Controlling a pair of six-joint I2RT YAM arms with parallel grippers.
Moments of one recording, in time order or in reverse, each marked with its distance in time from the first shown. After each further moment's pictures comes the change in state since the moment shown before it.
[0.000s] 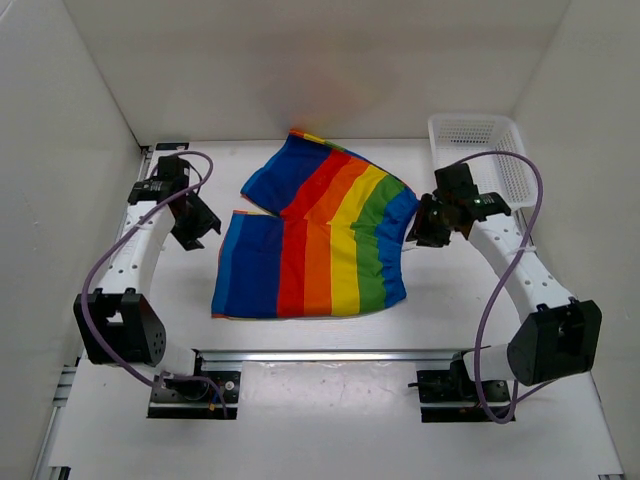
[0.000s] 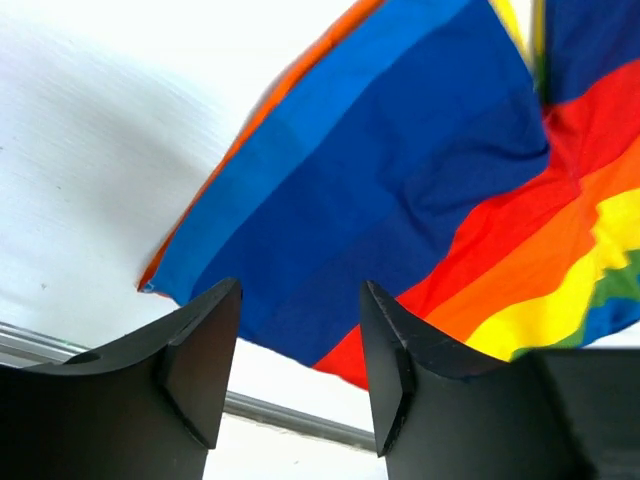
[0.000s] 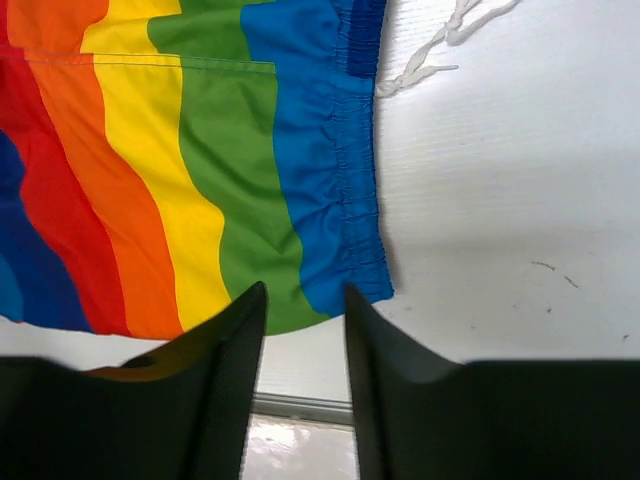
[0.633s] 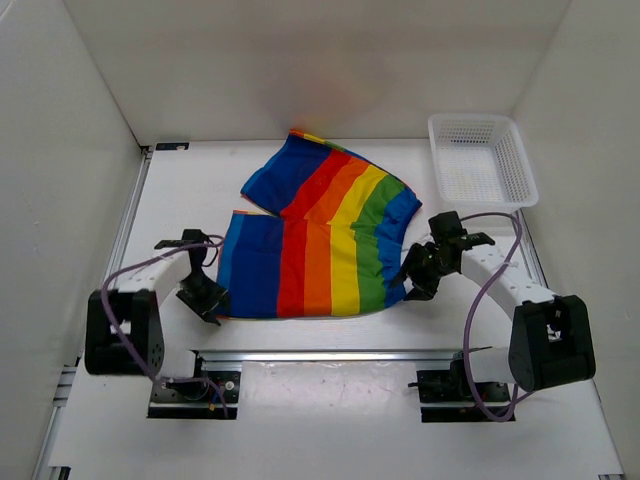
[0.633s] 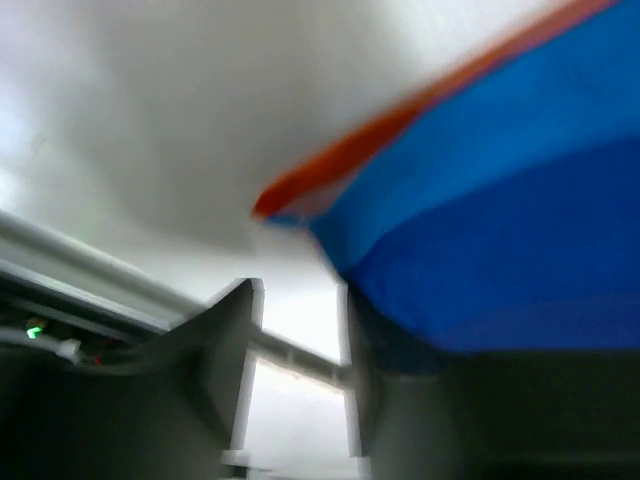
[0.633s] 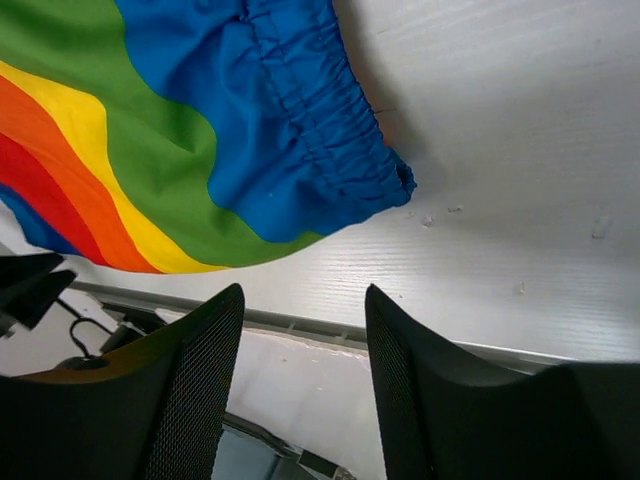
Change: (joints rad) left arm -0.032 -0.102 -0.607 0.057 0.066 -0.171; right arm -0.018 -0.022 -0.411 0.114 -0.274 0.232
